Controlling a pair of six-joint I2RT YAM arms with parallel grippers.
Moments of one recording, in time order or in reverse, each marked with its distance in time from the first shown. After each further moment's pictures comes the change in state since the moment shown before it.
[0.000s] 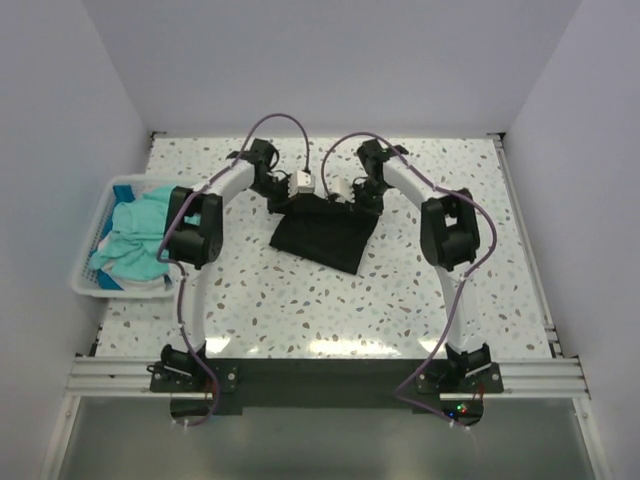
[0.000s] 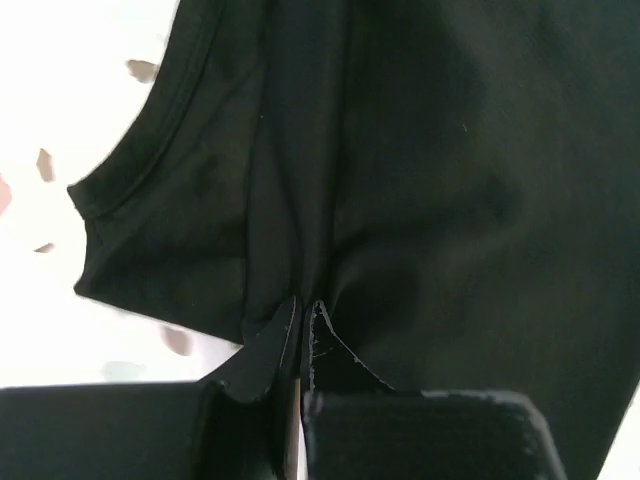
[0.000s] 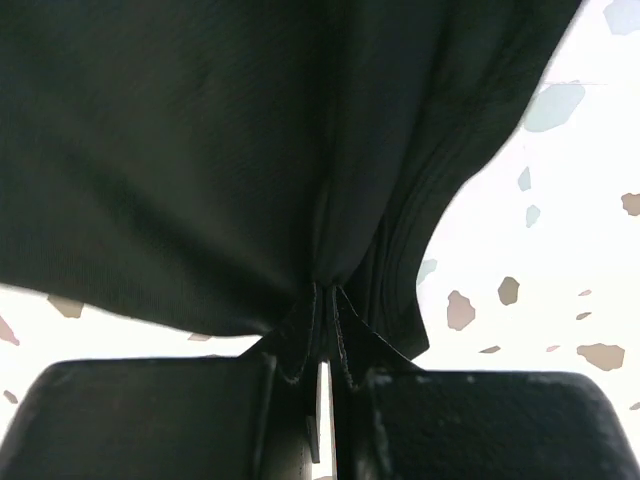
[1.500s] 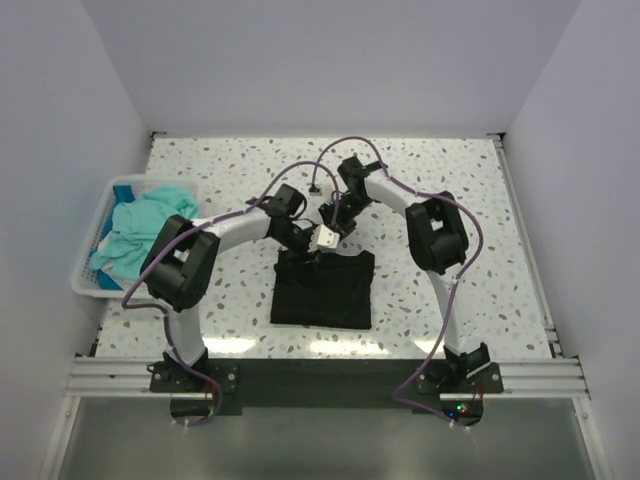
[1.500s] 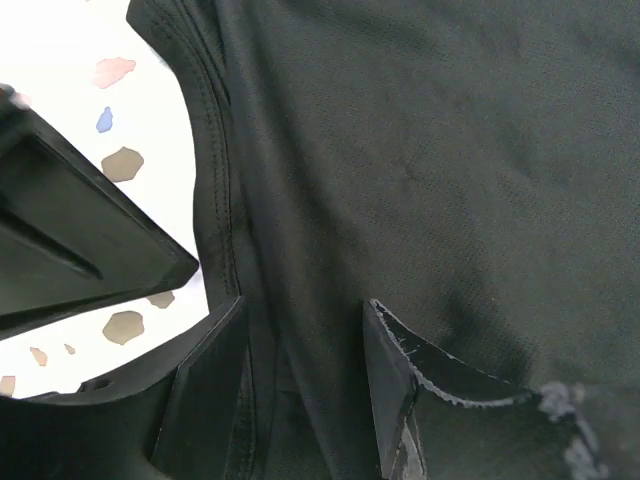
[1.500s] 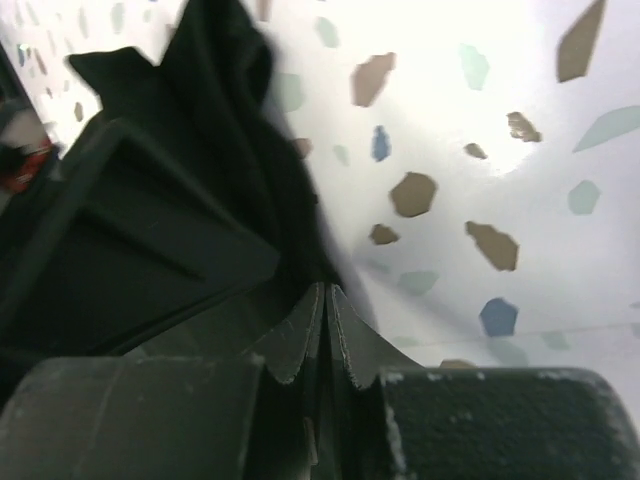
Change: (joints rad) left arm -0.269 -0.426 -0.660 0.311 0.059 -0.034; right arm 0.103 -0.008 -0.105 0.090 -0.459 0.856
